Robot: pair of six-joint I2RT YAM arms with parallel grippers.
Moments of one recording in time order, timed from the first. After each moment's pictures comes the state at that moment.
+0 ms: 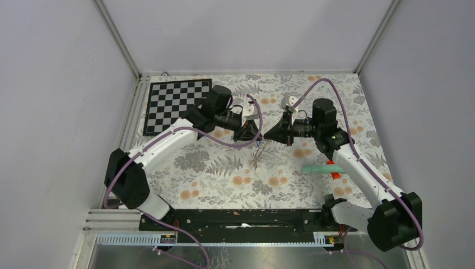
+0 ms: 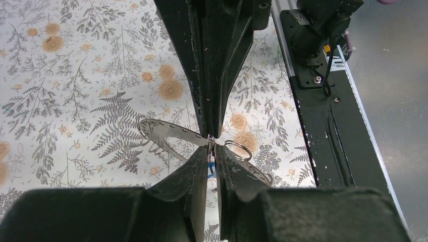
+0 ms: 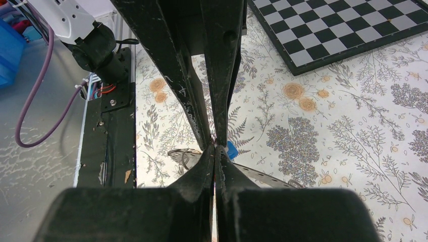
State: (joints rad) left arm -0.67 1.52 1.28 -0.33 0.95 0.44; right arm 0.34 1.14 0.85 -0.07 -1.04 -0.14
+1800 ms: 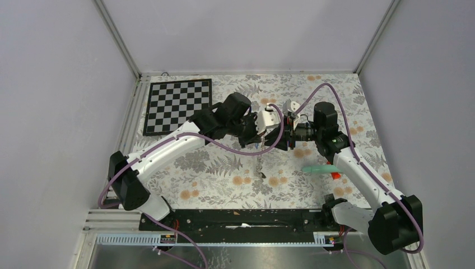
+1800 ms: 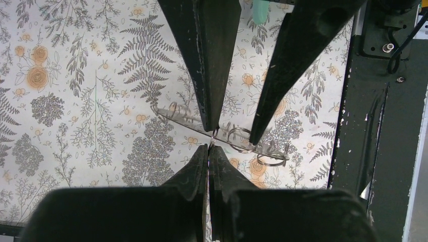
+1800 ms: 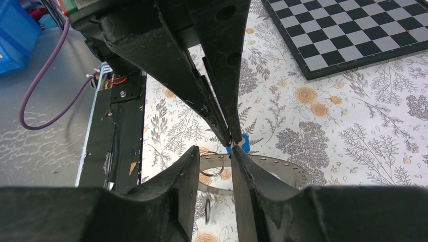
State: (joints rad) left arm -0.88 1.53 1.46 -0.66 0.38 0.39; right arm 0.33 1.12 0.80 -0.05 -1.12 -0.18
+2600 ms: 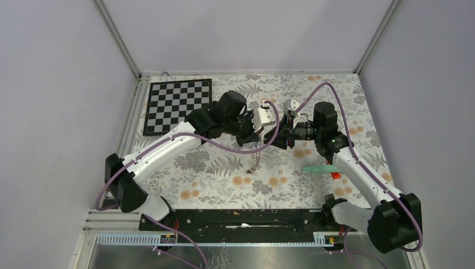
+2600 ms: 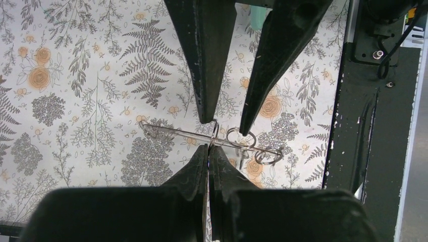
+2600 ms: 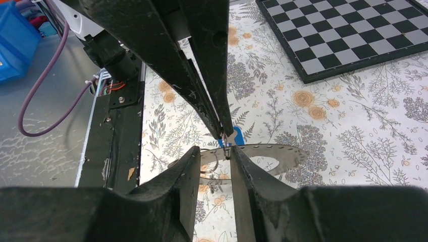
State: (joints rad) left arm -0.86 1.51 1.46 -0.65 0.41 0.38; right arm 0.33 1.13 0.79 0.02 -1.12 -0.13
